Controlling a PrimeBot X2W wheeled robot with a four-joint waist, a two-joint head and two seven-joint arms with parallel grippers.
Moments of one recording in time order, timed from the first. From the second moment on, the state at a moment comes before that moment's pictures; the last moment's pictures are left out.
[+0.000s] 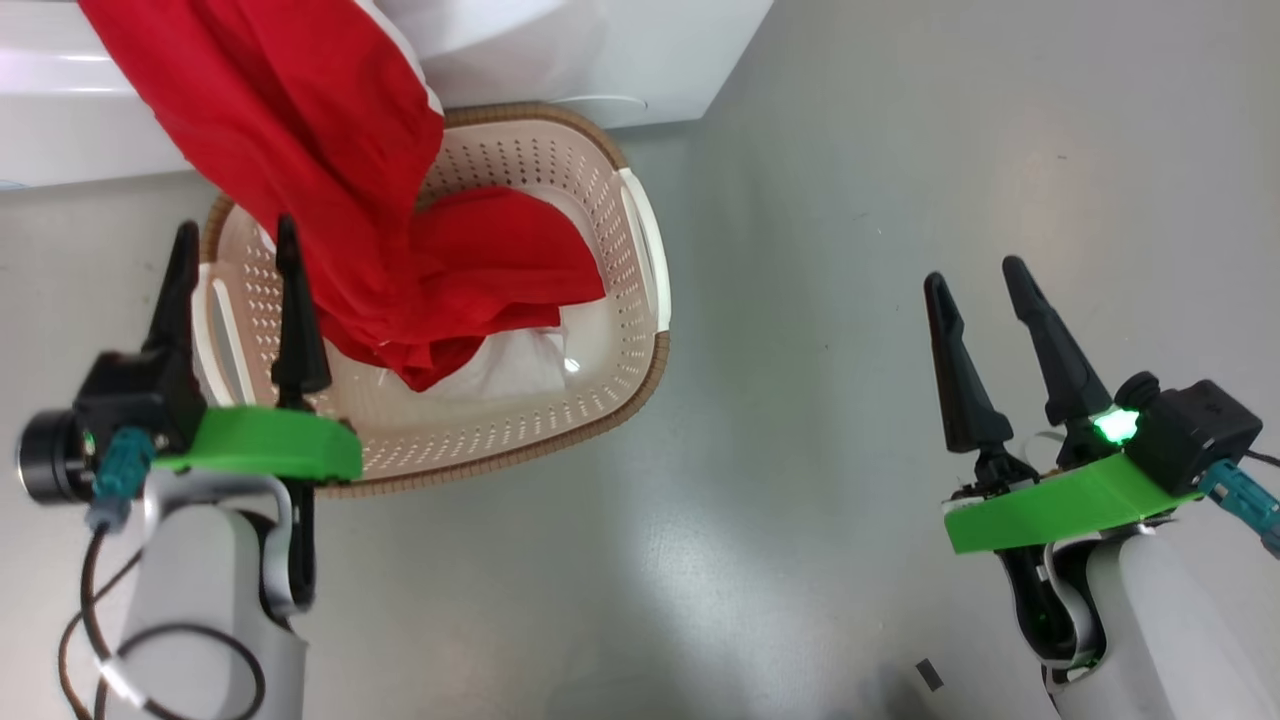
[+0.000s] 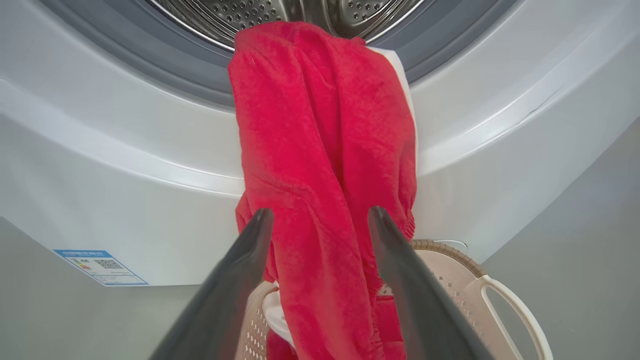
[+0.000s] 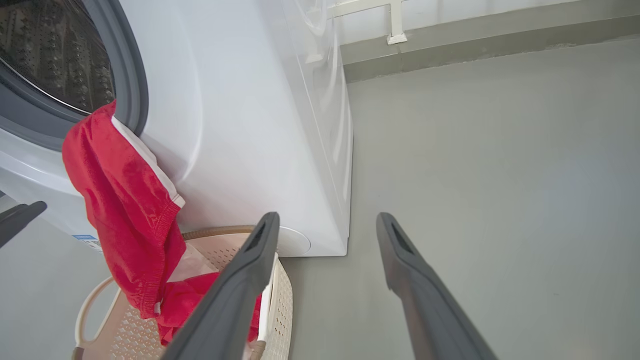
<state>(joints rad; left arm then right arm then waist) -0.54 0.03 0.06 0.39 -0.10 0.02 -0.26 -0.29 -0.05 0.08 0.16 0.40 0.12 -0.26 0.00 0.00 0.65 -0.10</state>
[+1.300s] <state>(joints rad) -0.57 0.03 0.04 0.19 -0.11 0.03 -0.26 -0.27 -0.06 0.07 0.15 0.40 0.12 -0.26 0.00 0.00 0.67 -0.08</state>
